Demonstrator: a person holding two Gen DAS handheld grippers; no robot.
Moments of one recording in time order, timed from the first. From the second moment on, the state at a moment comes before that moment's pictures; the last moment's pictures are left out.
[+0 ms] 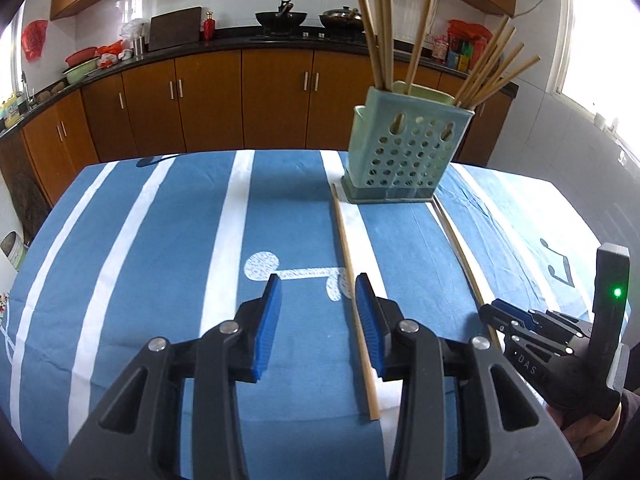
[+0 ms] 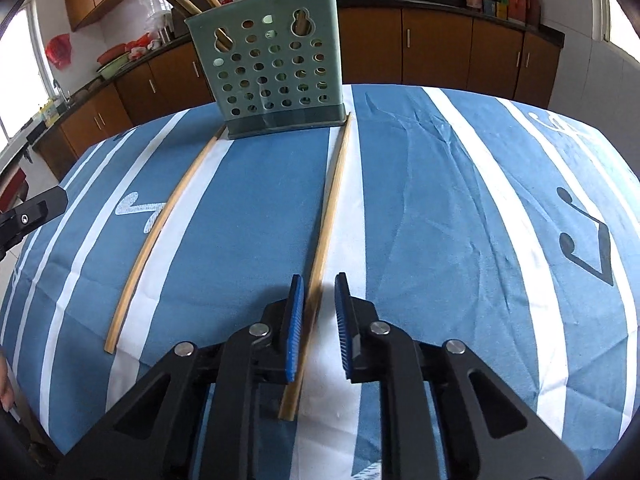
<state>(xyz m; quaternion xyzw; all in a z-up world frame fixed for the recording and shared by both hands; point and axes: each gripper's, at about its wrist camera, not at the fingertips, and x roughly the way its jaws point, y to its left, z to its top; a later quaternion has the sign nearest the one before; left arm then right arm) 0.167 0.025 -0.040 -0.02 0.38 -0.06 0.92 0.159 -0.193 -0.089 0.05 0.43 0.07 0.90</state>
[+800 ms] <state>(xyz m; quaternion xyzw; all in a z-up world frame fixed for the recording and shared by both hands) 0.189 -0.019 -0.105 0.02 0.44 -0.06 0.89 0.171 -0.291 -0.095 0.10 0.43 -0.05 0.90</state>
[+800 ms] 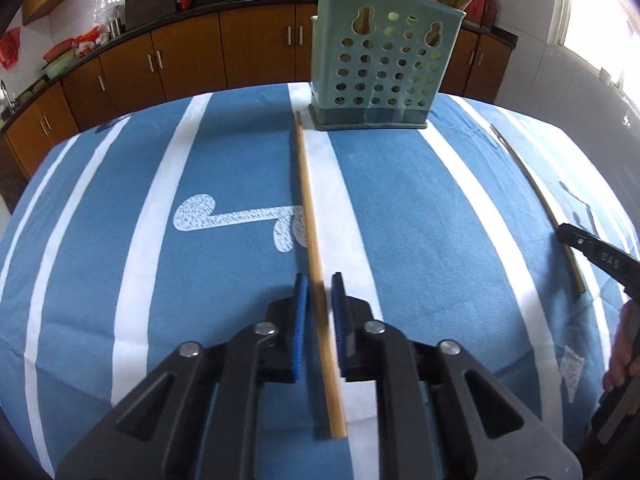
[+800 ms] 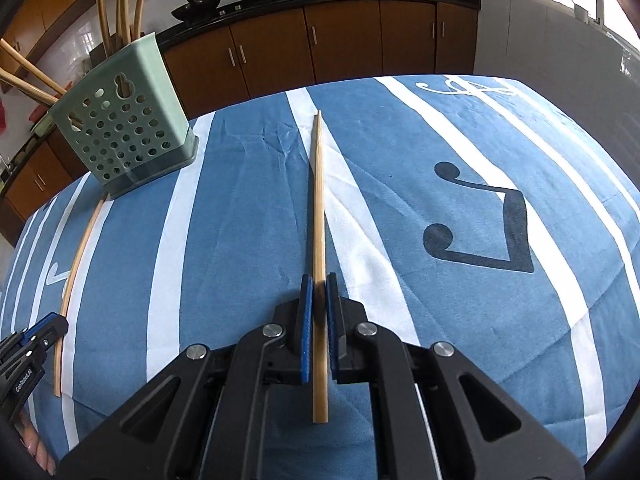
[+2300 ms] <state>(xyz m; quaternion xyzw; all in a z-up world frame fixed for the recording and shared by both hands) 0.217 0.046 -0.104 -0.01 0.44 0.01 0.90 0.178 -0.258 -0.098 0.04 0.42 0.01 0.90</state>
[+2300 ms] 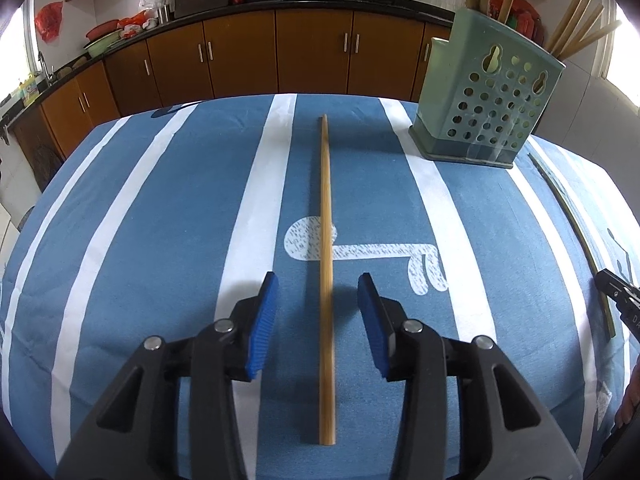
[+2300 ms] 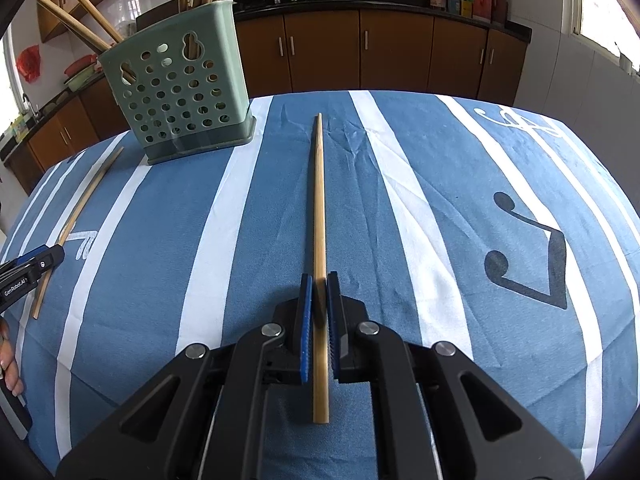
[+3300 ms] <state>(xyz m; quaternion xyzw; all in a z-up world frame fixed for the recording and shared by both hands) 0.175 0.046 -0.040 -0.03 0.37 -0.03 0.93 0.145 -0.288 -0.039 0.10 0.32 0.02 0.94</state>
